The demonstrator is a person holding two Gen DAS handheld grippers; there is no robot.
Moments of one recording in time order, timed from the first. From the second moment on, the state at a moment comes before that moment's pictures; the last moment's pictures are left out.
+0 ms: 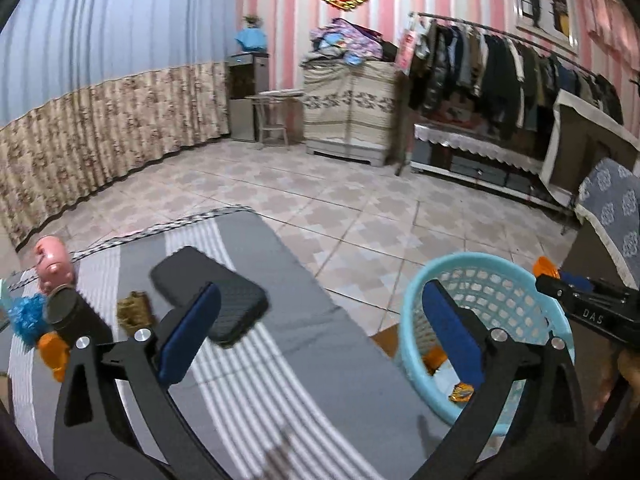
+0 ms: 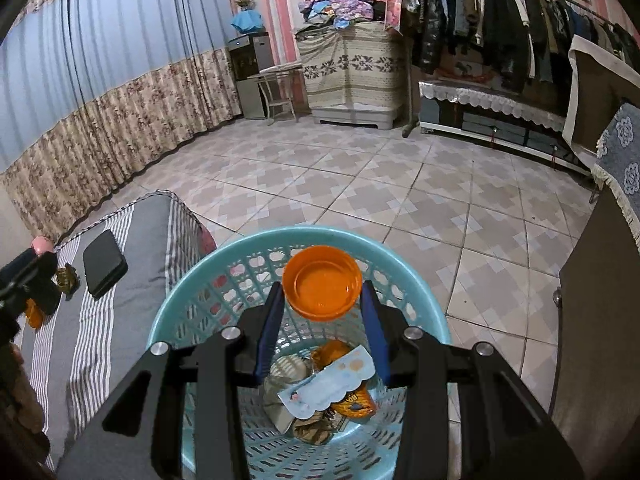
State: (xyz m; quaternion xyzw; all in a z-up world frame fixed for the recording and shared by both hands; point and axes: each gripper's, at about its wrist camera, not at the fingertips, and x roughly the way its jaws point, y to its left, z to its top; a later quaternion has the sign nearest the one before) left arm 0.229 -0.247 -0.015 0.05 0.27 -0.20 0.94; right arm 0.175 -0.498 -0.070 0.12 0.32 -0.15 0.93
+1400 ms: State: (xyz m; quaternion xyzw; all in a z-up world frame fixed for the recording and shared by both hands) left arm 0.181 0.078 -0.058 -0.02 0.30 0.03 0.95; right arm 0.193 -0.332 -0.074 0.03 0.33 -0.06 0.94
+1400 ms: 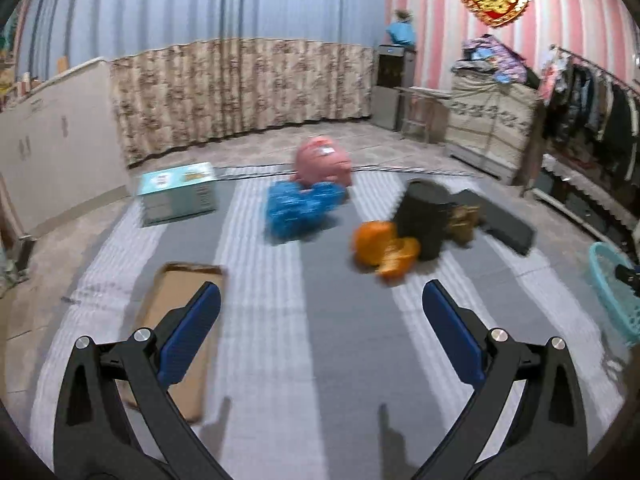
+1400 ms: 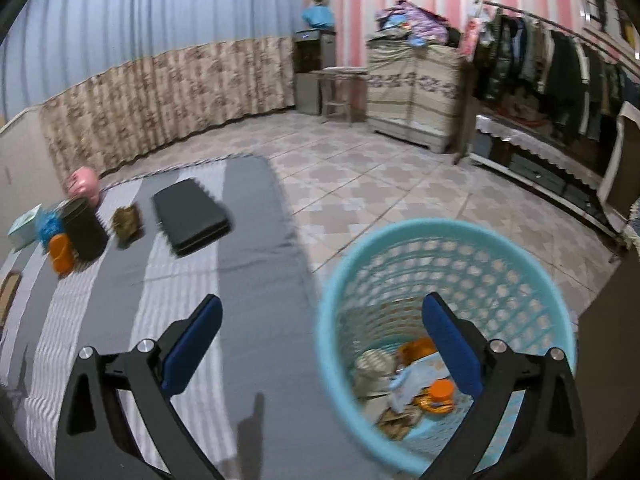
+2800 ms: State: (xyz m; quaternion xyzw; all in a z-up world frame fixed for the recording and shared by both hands) left arm 0.314 0.031 -0.107 -0.04 0.40 -0.17 0.90; right arm 0.274 -0.237 -0.103 0.06 0.42 0.02 0.91
